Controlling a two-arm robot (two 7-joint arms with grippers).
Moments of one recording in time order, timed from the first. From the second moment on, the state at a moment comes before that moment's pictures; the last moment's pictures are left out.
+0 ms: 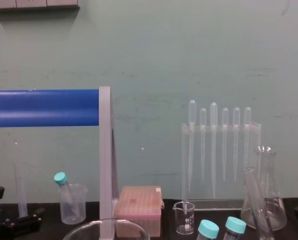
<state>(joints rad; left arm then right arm) -0.20 0.60 0.45 -1.41 -0.25 -0.12 0.03 0.20 0.60 -0.45 -1.41 0.25 -0.12 -0.03</state>
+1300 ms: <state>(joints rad) -0.20 0.60 0.45 -1.41 -0.25 -0.12 0.03 0.23 0.60 -0.38 -1.48 0.64 -0.19 0.71</state>
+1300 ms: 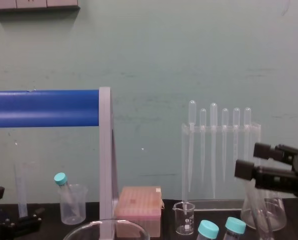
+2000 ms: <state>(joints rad) -0.20 0.60 0.45 -1.41 -0.25 -0.12 0.03 0.25 0.58 -0.41 -1.43 0.60 -0.14 0.71</state>
